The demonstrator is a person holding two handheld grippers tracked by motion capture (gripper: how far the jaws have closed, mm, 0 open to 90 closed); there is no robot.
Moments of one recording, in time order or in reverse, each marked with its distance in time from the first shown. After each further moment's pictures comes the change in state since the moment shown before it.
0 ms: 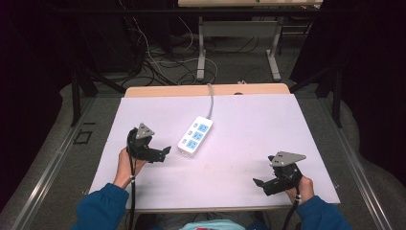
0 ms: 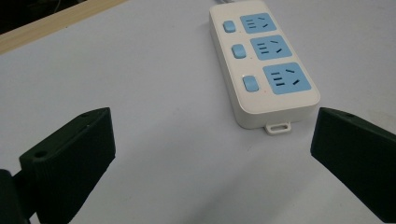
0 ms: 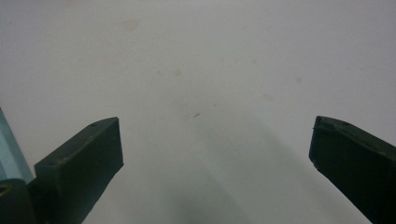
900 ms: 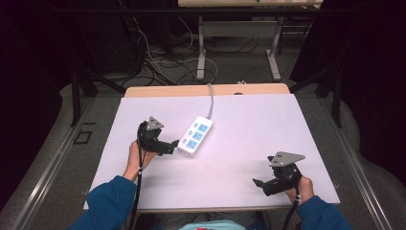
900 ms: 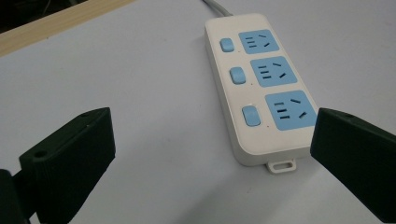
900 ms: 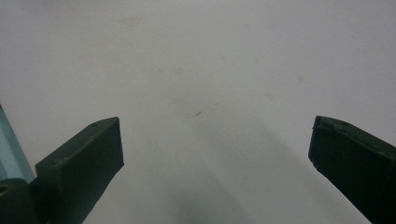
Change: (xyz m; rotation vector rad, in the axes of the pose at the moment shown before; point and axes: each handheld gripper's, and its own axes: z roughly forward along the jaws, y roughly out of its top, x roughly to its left) left arm 0.001 0.020 0.031 0.003 -0.029 -0.016; right arm 0.001 0.000 0.001 0.011 -0.005 -0.008
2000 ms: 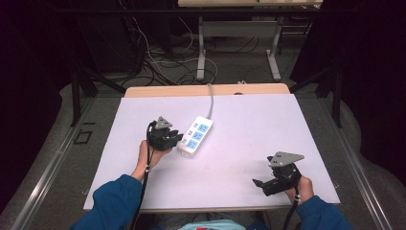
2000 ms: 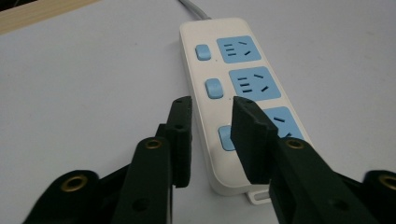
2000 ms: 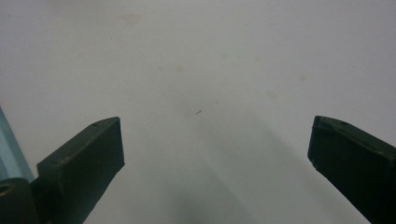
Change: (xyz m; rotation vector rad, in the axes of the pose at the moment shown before) left arm -0.010 0.003 0.030 -0.025 -0.065 -0.027; right arm 0.000 0.000 0.001 0.006 0.010 -0.006
